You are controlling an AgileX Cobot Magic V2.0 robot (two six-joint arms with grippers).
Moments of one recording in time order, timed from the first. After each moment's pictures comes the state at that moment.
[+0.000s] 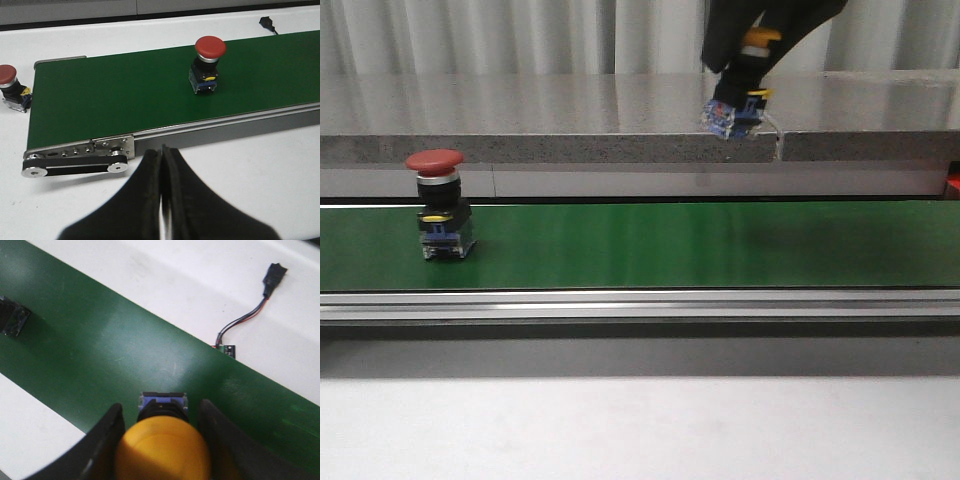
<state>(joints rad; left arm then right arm) -0.07 0.41 -0.61 -0.18 0.86 0.19 0.35 1.69 -1.61 0.23 1.01 -0.14</state>
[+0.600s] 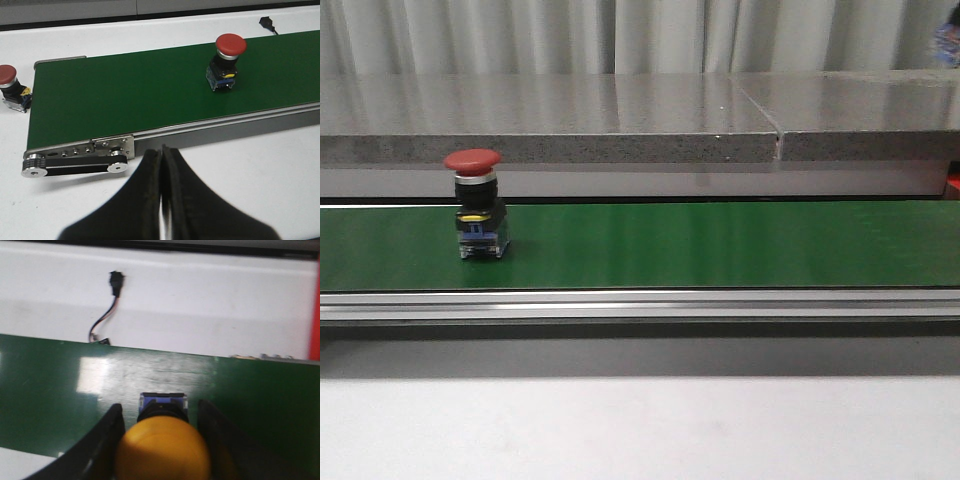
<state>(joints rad) -0.07 0.41 -0.61 -0.18 0.86 0.20 -0.06 1.41 -1.41 0.23 1.01 -0.12</state>
